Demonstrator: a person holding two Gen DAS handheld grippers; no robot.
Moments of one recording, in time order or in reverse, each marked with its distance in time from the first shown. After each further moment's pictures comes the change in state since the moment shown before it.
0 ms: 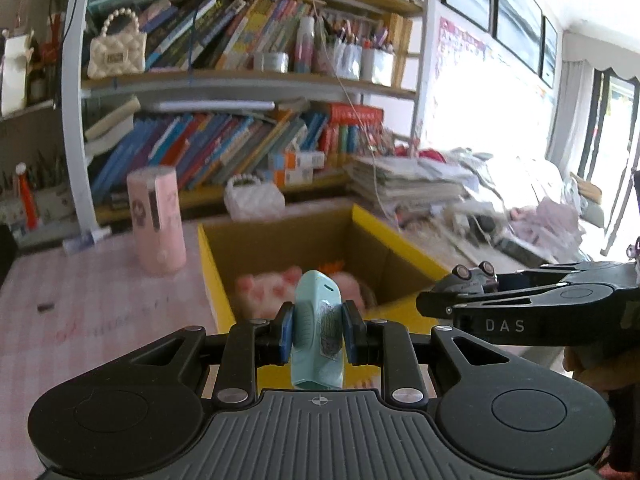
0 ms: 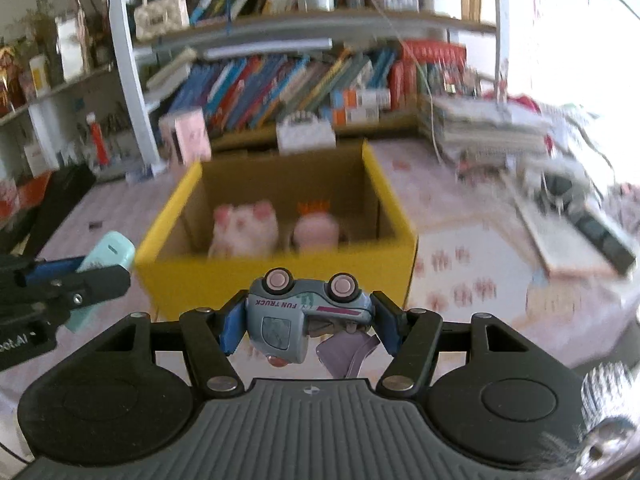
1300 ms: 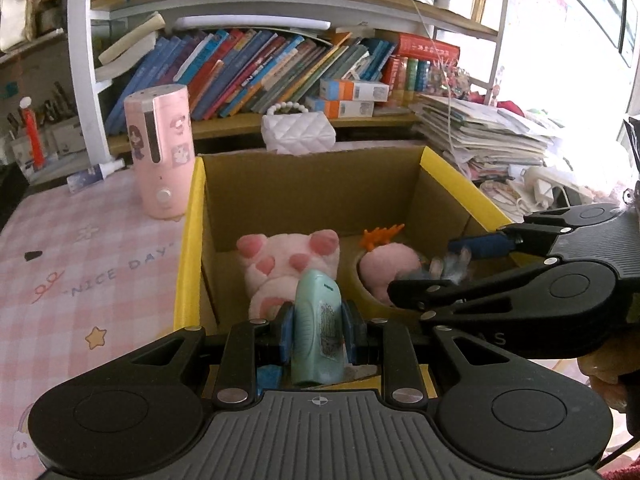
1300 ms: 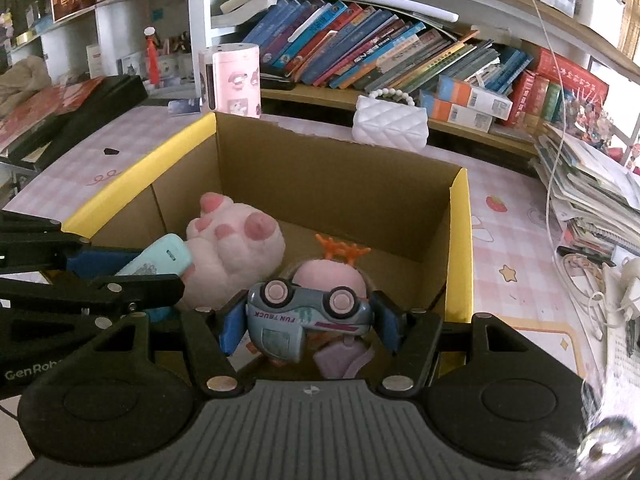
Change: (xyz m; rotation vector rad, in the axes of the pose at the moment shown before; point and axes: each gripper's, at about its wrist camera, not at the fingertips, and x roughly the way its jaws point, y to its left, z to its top) left arm 0.112 -0.007 -0.004 -0.107 0.205 0.178; right arm 0.144 -0.020 0.041 -0.334 0.169 0.228
